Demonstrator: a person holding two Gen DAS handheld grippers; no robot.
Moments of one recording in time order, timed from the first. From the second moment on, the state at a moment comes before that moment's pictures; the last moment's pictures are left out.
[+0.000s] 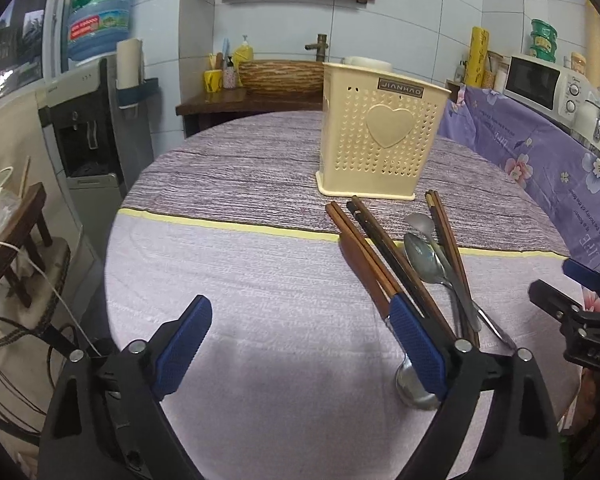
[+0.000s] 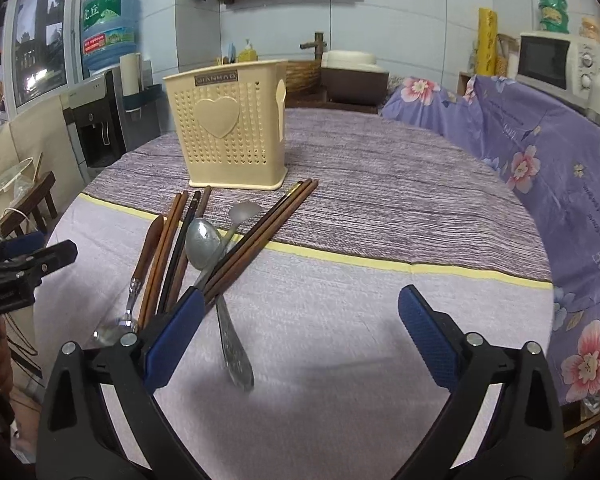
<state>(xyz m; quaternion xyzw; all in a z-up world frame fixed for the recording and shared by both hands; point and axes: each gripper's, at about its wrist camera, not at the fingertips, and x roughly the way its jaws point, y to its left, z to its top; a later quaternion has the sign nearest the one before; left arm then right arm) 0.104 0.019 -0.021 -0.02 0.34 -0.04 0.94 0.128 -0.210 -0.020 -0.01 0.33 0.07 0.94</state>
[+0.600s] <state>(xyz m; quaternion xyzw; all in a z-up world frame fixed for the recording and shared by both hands) 0.136 0.019 -0.032 -0.02 0.39 -0.02 0.92 0.193 -0.160 -0.049 -0.02 0.43 0.10 0.90</state>
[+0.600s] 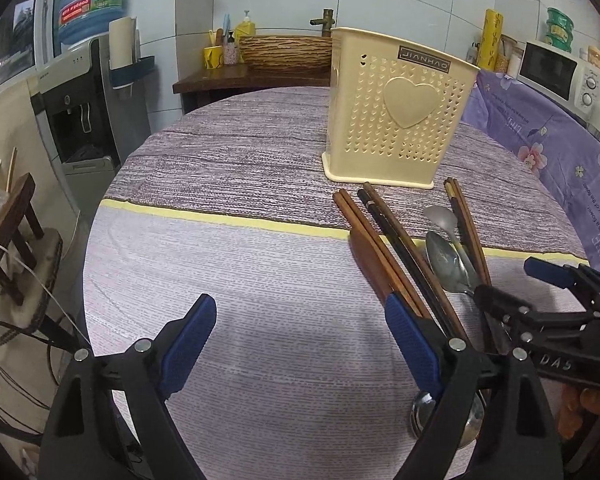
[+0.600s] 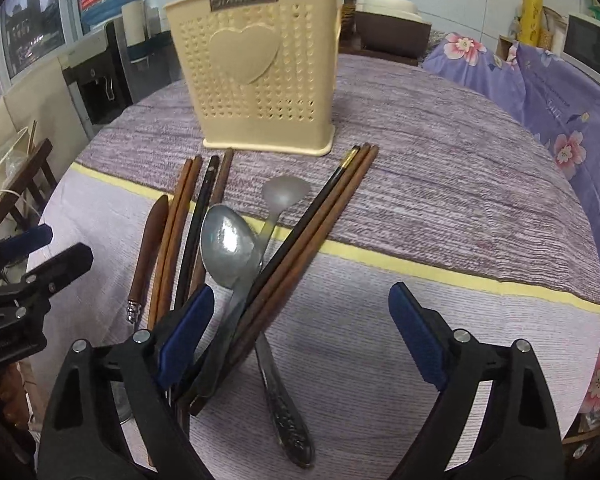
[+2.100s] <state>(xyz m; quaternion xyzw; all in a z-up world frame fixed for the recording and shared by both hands) 0.140 0.004 -0.039 -0.01 0.40 -0.03 0.91 0.234 -0.206 -0.046 -0.07 0.43 0.15 0.89</state>
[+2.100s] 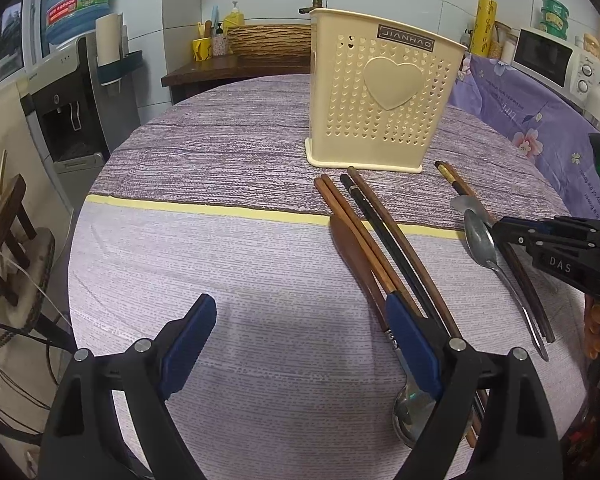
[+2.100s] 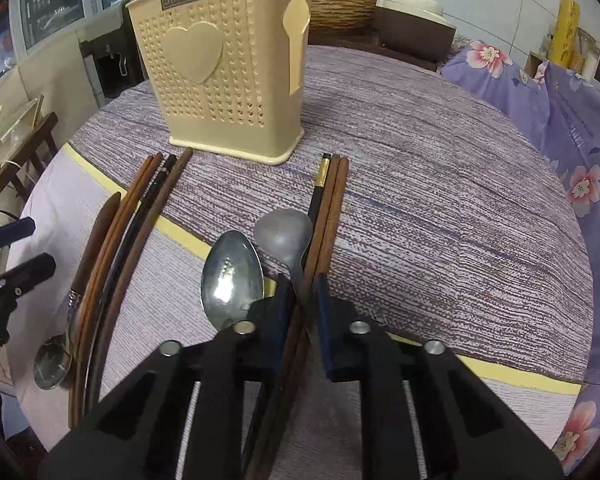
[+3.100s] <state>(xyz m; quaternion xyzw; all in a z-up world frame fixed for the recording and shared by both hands) 0.139 -0.001 -0.040 -0.02 0.41 -0.04 0.91 0.172 -0.258 -0.055 -0.06 0.44 0.17 0.88</state>
